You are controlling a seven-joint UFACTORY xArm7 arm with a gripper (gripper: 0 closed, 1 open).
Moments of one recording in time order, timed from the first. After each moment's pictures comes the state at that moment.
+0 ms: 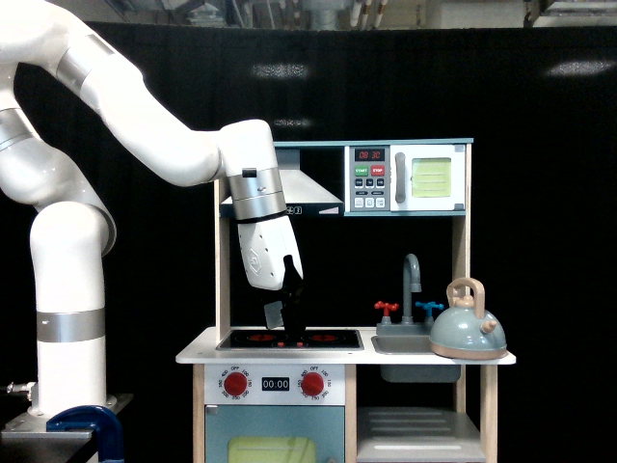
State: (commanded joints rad) arm 0.15 -0.51 -0.28 0.35 -0.02 0.65 -0.67
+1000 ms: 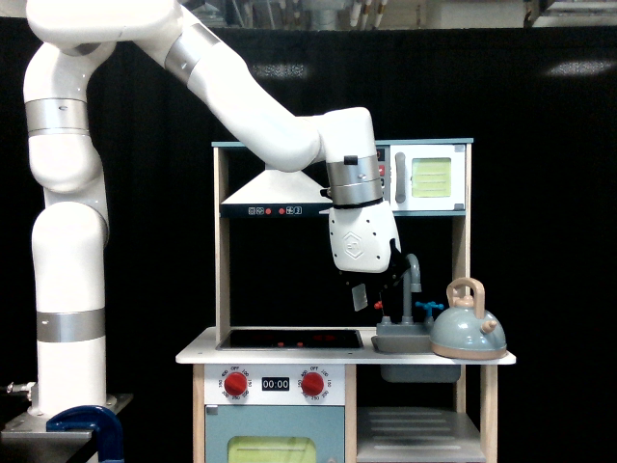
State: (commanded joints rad) arm 0.27 -0.01 -0.27 0.87 0.19 0.76 -1.05
